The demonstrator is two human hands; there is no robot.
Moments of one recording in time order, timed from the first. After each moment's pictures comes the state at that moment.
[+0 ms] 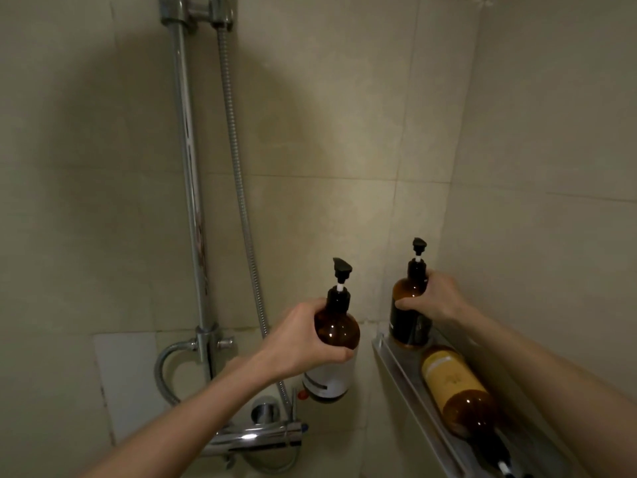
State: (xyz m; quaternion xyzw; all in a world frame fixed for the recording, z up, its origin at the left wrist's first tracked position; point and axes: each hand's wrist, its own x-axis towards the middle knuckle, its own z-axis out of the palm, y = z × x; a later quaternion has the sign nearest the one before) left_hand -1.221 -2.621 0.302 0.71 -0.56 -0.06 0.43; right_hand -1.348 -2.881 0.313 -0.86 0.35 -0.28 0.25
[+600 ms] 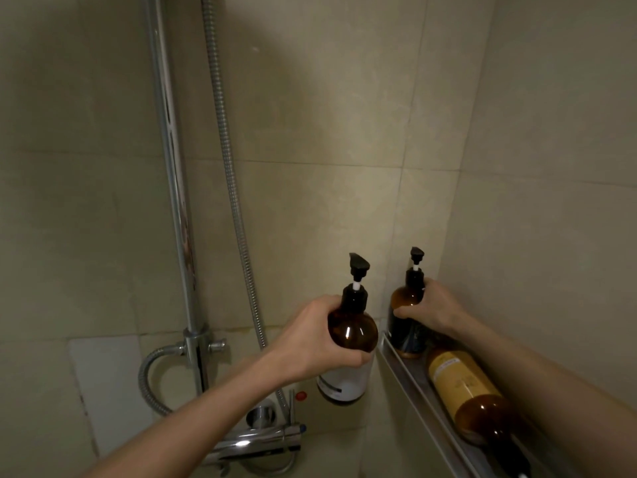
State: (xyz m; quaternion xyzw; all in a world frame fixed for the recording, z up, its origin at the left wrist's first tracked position) left_hand -1.211 -2.645 0.296 0.68 -0.59 -0.08 0.43; right_hand -1.330 -2.904 0.278 -0.86 0.37 -0.25 0.25
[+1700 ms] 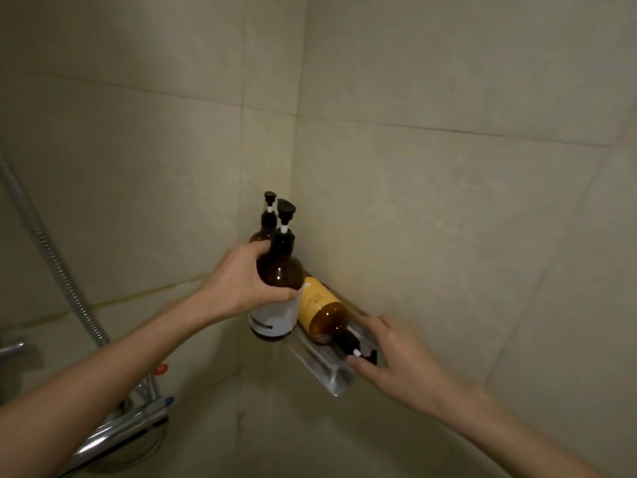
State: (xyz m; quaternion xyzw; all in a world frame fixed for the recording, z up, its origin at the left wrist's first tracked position) left_hand -1.258 -2.714 0.290 0.57 -0.69 -0.12 0.42; right_hand -1.524 -2.723 0.233 -0.87 0.44 -0.20 0.04
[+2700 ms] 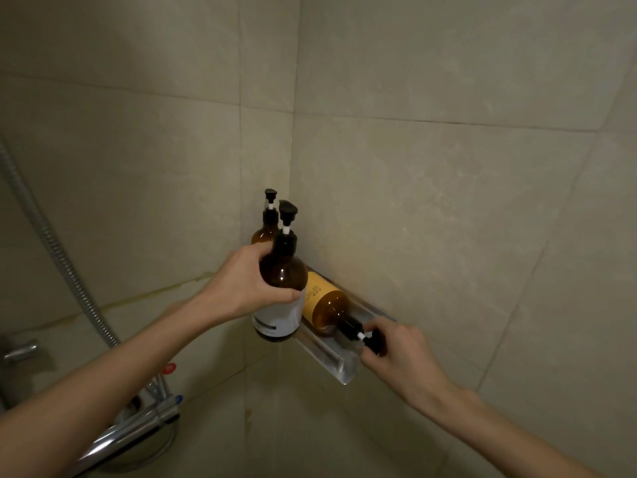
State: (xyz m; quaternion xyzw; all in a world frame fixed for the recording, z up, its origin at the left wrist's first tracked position) left_hand -1.257 -2.703 0.286 0.56 -0.71 -0.14 0.41; right_hand -1.513 -2.710 0.216 -0.82 0.49 -0.28 0.06
